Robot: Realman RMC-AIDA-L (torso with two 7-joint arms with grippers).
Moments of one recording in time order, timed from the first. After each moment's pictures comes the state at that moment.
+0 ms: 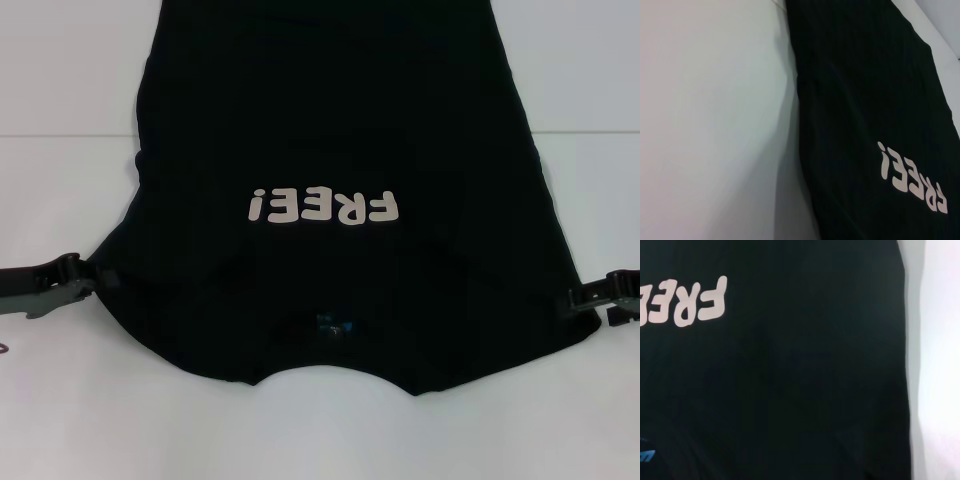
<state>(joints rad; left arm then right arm) -0.56 -1.94 0.46 0.53 2.30 1.26 -2.32 0.75 1.90 -0.74 -0.61 -2.61 -1.34 2.56</state>
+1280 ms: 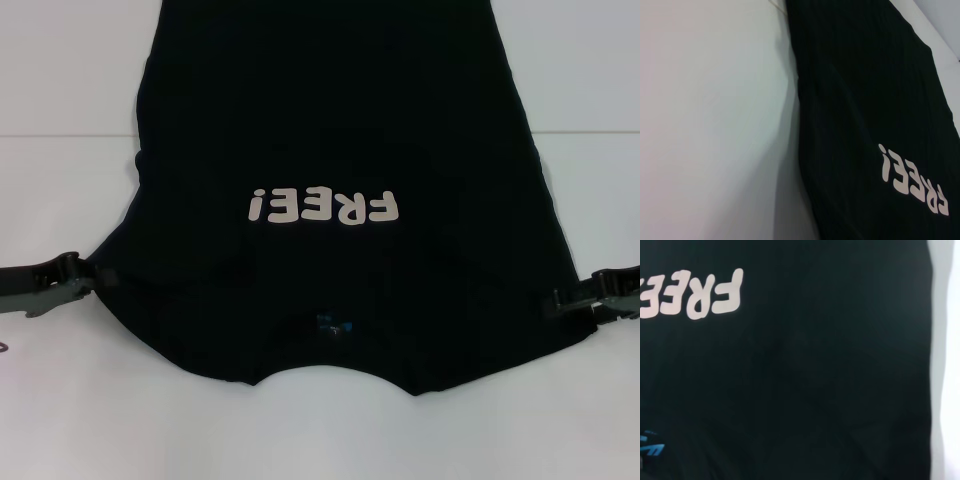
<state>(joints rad) -0.56 -1.94 0.46 0.53 2.29 1.26 -2.32 0.77 1.91 -0.76 -0.60 -2.61 -1.34 2.56</state>
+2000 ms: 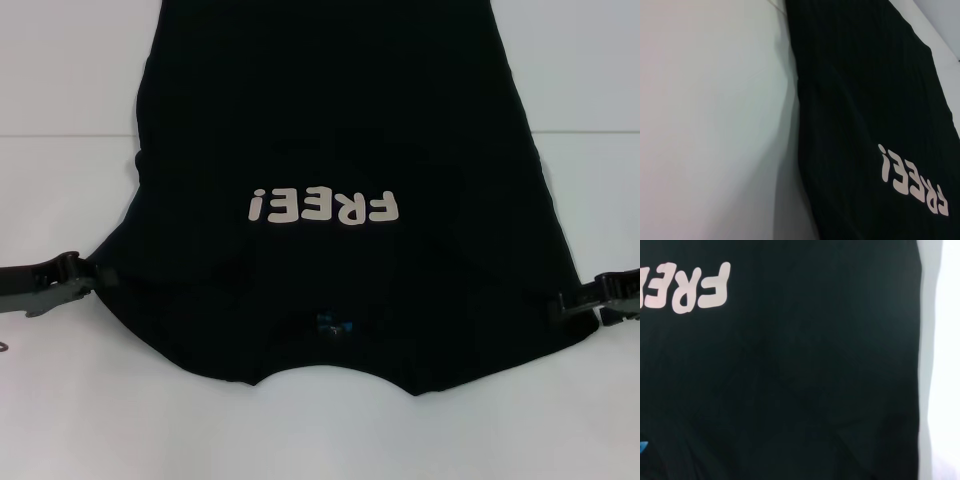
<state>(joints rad) -0.56 -1.94 0.46 0.53 2.29 1.26 -2.32 0.78 1.91 -0.76 -0.60 -2.65 -1.33 2.56</state>
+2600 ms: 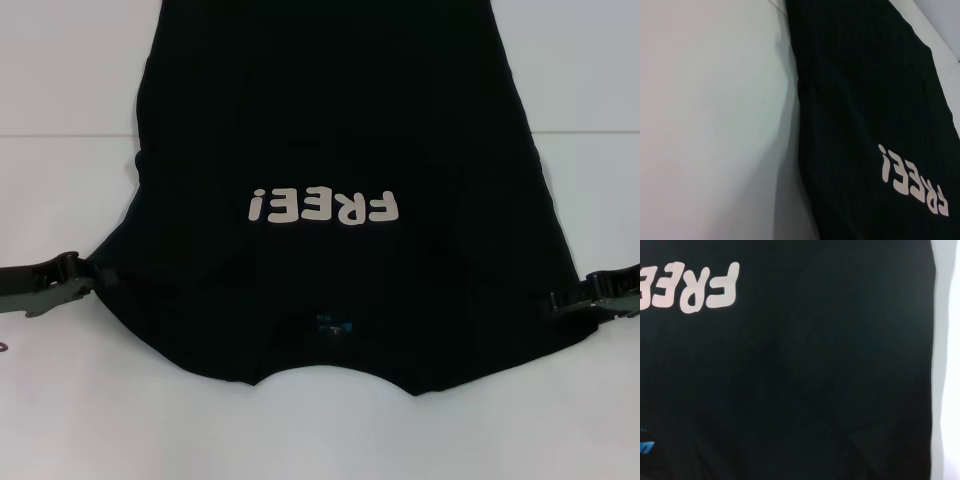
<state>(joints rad) -0.56 -1.94 0.46 0.53 2.29 1.26 -2.32 0.79 1.92 -0.76 -0.60 -2.65 -1.32 2.55</state>
